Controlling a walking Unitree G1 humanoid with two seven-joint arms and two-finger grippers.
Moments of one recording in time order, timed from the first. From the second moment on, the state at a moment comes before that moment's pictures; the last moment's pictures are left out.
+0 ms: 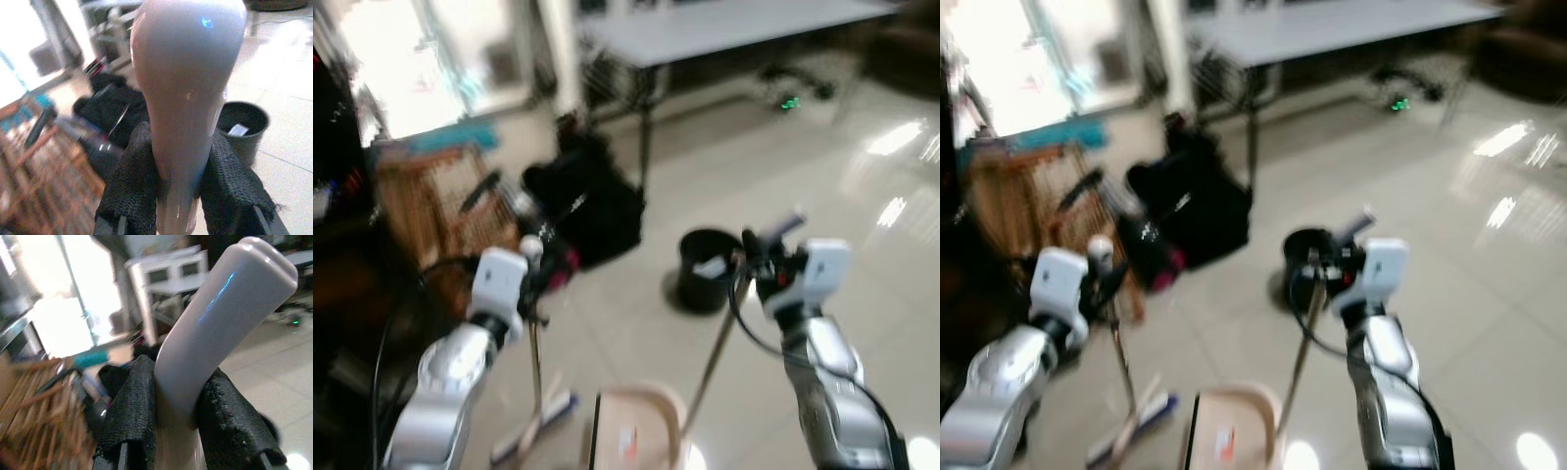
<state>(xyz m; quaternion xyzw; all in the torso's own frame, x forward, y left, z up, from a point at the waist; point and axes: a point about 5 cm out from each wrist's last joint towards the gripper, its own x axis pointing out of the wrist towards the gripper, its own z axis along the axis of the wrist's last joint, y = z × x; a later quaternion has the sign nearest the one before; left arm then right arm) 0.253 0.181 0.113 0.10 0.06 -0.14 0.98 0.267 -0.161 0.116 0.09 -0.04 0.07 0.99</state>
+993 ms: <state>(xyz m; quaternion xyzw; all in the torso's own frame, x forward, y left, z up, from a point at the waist) 0.275 0.195 0.114 0.13 0.05 -0.12 0.98 0.266 -0.164 0.108 0.13 -0.01 0.05 0.99</state>
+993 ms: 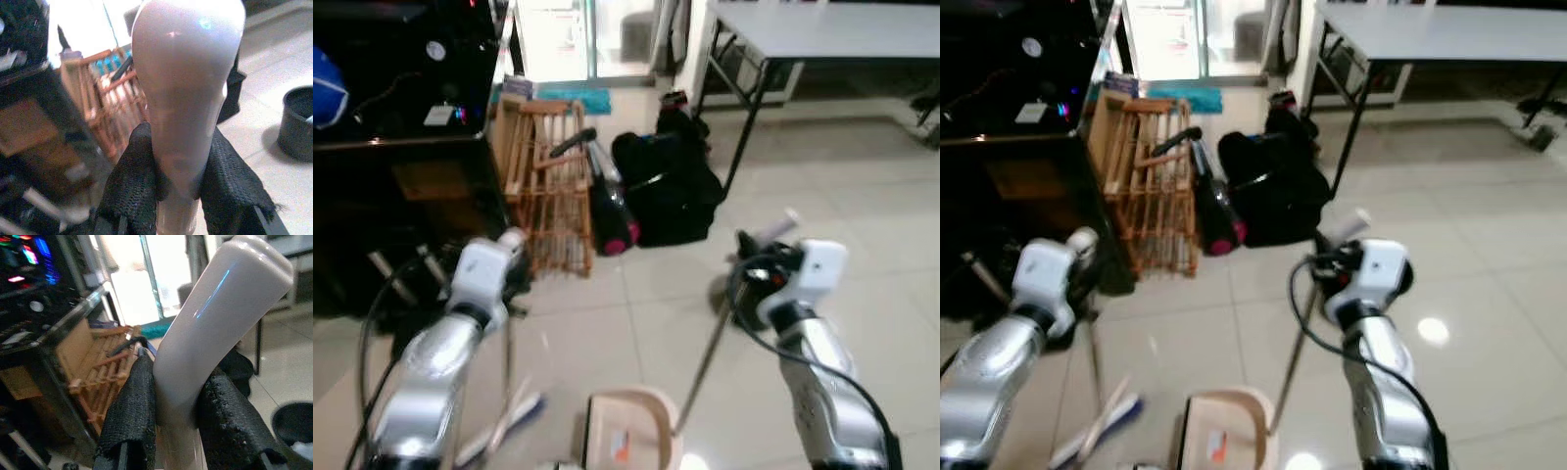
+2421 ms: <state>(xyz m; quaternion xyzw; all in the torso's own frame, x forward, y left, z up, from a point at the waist) 0.250 0.183 0.124 0.11 0.06 -0.10 0.99 0.274 -0.144 0.105 0.07 -0.04 0.06 0.99</state>
